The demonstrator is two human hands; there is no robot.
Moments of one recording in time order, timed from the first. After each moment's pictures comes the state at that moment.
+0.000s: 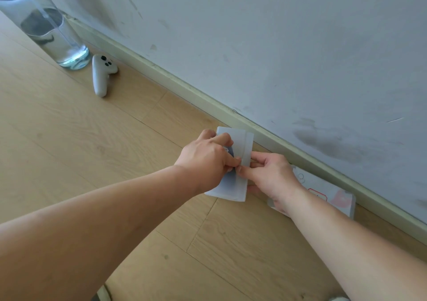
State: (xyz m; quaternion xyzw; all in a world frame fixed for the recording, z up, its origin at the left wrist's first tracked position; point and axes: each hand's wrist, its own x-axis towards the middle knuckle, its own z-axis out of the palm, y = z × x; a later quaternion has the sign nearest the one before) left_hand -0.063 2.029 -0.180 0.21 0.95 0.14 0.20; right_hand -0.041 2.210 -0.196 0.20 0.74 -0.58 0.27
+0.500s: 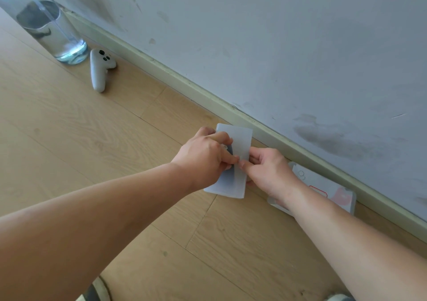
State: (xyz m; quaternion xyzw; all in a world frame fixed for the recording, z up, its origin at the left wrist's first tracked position) left_hand -0.059 2.022 -0.205 0.21 0.94 0.25 0.12; right_hand -0.045 2.208 -0.201 0.12 0.83 -0.48 0.27
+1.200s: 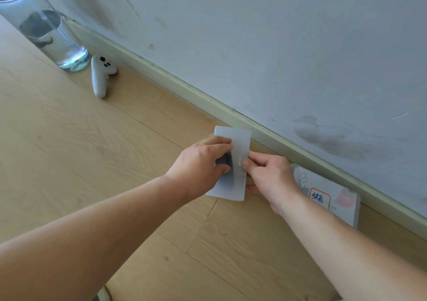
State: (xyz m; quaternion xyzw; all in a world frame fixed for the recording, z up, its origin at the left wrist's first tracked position) left_hand -0.047 2.018 -0.201 0.15 0.93 0.31 0.13; right_hand -0.033 2.203 -0.194 0.21 0.74 -0.60 0.22
